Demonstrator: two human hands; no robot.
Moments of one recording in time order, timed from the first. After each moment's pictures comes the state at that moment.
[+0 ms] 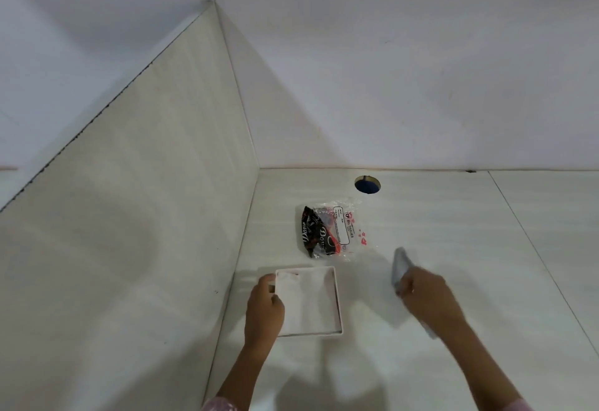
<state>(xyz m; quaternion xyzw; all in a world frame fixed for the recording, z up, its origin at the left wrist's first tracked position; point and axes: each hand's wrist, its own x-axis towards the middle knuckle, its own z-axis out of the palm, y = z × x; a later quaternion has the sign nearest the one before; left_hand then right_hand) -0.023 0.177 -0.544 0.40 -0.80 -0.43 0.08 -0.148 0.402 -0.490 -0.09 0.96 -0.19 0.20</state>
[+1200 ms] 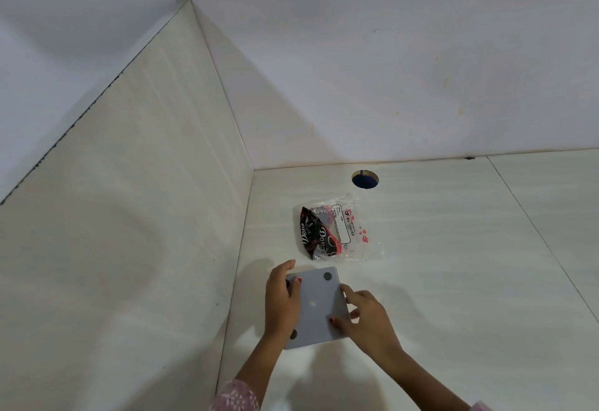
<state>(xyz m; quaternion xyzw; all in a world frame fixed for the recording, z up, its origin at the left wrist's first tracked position) -0.053 0.184 -0.543 0.30 -0.82 -0.47 0.12 -0.090 0.338 -0.531 -0.15 0.88 -0.36 0.27</state>
